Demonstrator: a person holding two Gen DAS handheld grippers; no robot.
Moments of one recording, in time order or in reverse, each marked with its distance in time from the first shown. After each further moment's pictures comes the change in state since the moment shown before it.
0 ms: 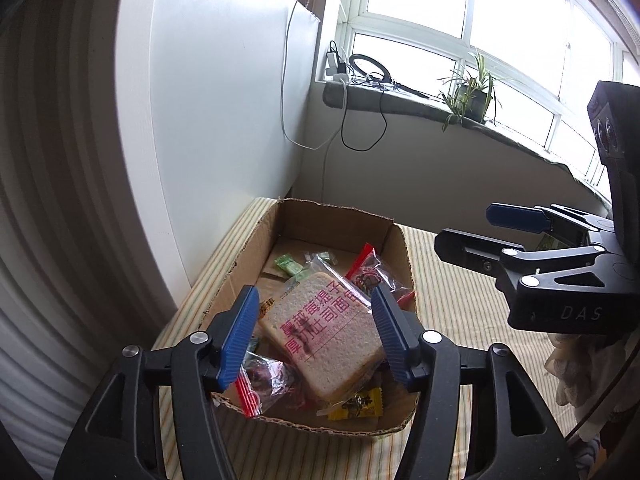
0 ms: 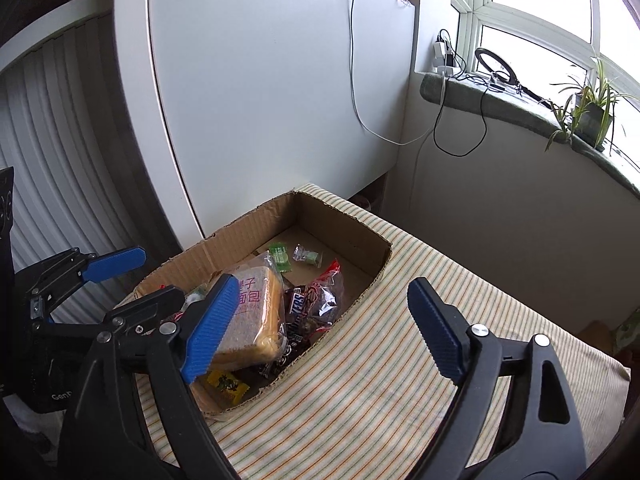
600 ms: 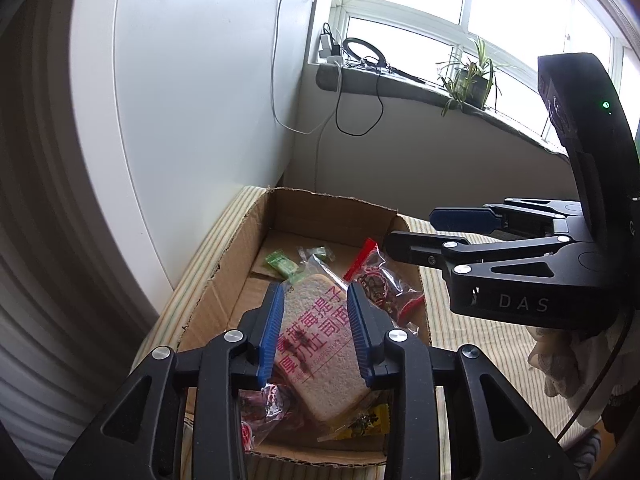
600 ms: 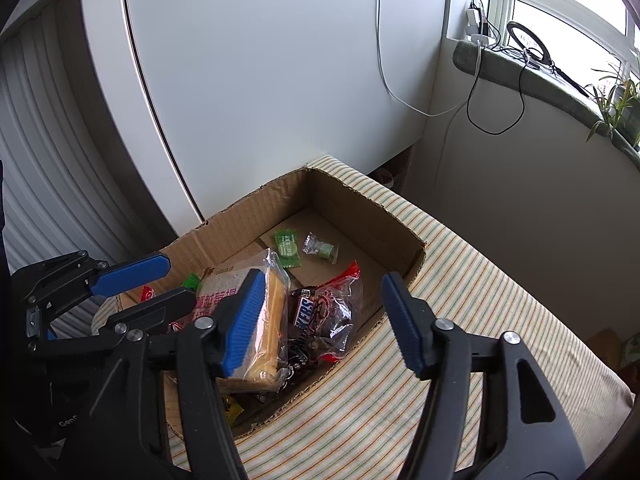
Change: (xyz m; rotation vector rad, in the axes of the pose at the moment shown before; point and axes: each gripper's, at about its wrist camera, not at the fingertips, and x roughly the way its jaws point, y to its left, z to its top) left arm 0.038 0.002 0.007 0.007 0.061 -0.035; right arm 0.065 -0.004 0.018 -0.030 0.133 0.075
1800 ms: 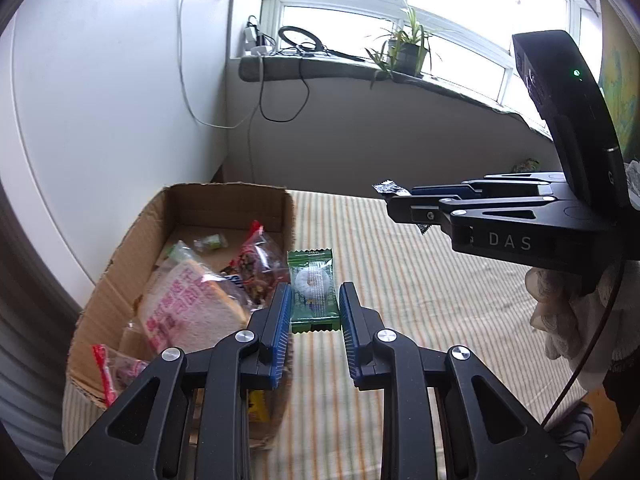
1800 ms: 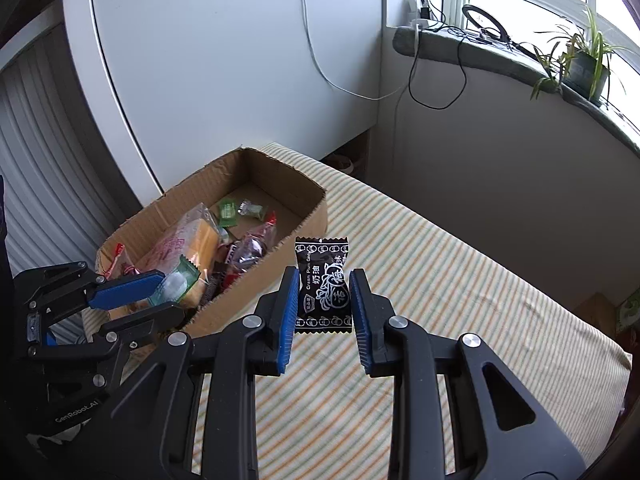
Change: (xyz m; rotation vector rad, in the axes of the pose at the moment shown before) left arm 0.002 -0.087 -0.012 0.124 0.036 -0.097; right arm -0.048 -0.069 -0.050 0.081 -0.006 -0.026
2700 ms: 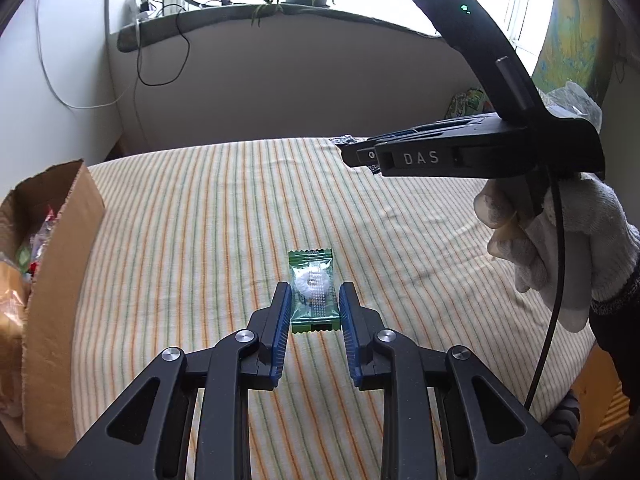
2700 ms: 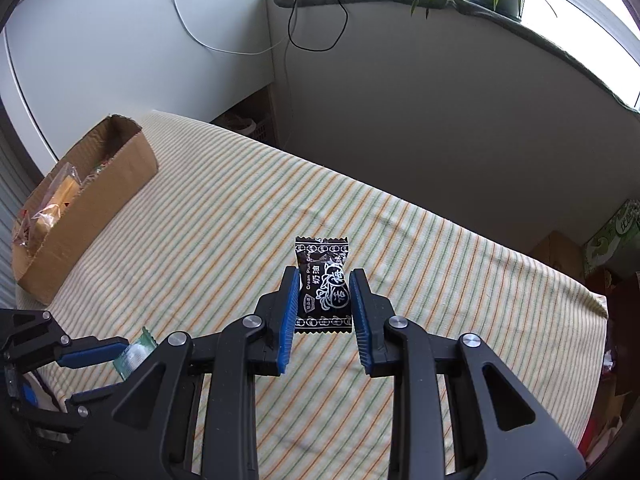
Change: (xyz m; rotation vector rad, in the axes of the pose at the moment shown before) left arm 0.069 -0.147 -0.022 0.149 0.165 -0.176; right arm -0.013 -0.171 -0.082 0.134 0.088 -0.153
